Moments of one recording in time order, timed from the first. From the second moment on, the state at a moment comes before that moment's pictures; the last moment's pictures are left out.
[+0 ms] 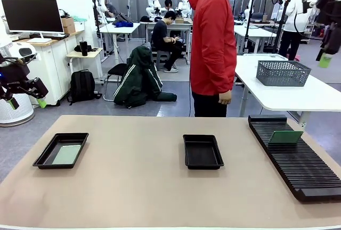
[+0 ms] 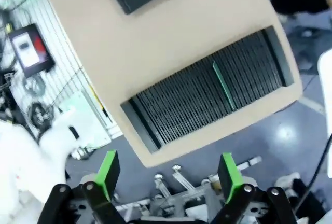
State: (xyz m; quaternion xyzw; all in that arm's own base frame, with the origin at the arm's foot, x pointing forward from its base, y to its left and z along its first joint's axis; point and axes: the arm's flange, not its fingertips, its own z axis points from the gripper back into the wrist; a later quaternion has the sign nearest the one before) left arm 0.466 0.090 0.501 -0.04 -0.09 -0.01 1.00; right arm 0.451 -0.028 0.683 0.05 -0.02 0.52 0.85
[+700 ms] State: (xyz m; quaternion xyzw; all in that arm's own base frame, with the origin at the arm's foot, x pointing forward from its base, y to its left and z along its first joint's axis) left arm 0.466 0.090 0.501 -0.04 -0.09 -0.01 1.00; right arm 0.449 -0.082 0.694 0.04 -0.05 0.68 0.73
